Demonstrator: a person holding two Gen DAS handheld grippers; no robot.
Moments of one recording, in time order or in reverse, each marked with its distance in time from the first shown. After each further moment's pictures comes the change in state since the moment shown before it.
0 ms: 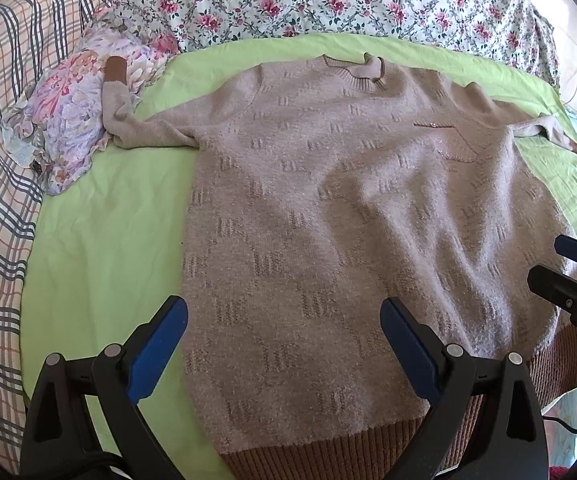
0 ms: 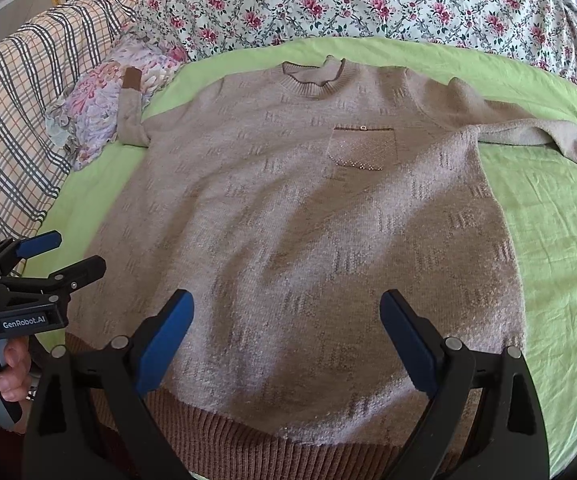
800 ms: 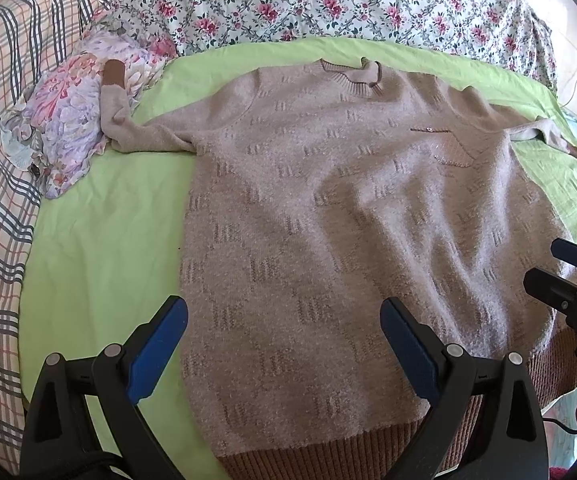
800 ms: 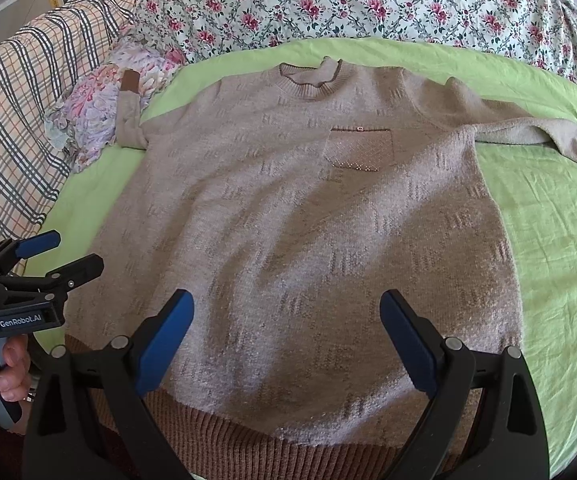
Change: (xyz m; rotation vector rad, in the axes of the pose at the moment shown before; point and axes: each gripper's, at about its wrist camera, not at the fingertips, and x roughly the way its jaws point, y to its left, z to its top) left arm -0.001 -0.002 0.001 -0.002 -0.002 -0.018; right arm -0.001 -0.004 0.001 0.011 0.005 0.006
